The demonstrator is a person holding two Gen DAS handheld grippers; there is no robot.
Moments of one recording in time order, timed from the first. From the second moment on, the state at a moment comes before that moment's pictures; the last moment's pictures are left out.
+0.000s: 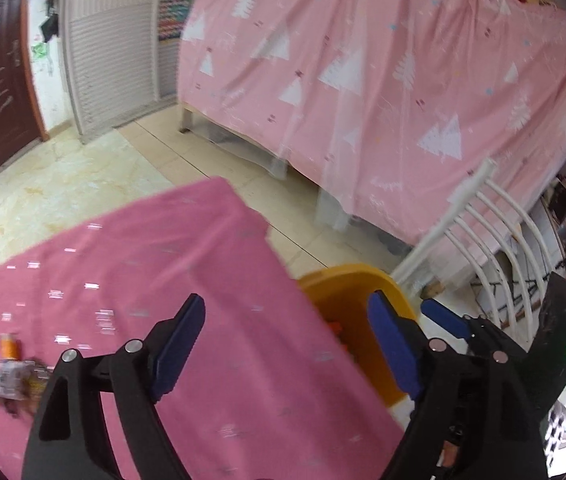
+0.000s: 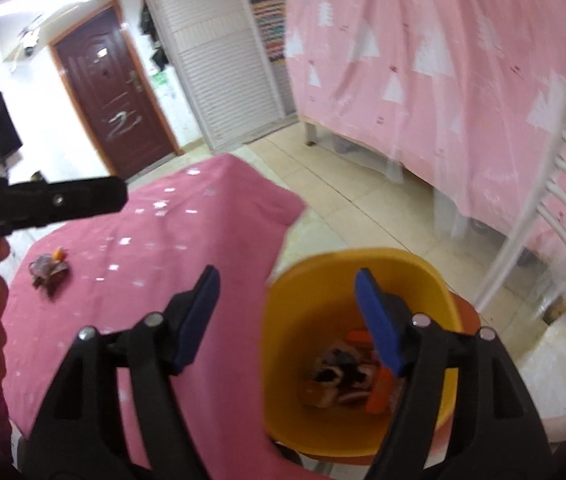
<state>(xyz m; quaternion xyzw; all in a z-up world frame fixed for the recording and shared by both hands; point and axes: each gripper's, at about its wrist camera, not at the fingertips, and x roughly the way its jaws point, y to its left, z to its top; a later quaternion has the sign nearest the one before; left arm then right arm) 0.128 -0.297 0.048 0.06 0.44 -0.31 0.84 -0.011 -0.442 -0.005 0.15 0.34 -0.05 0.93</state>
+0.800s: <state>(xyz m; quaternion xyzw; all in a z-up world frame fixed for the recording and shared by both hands) 0.171 -0.068 0.065 0.06 0.43 -0.17 0.88 0.069 -0.249 0.027 0.02 0.38 0.08 0.92</state>
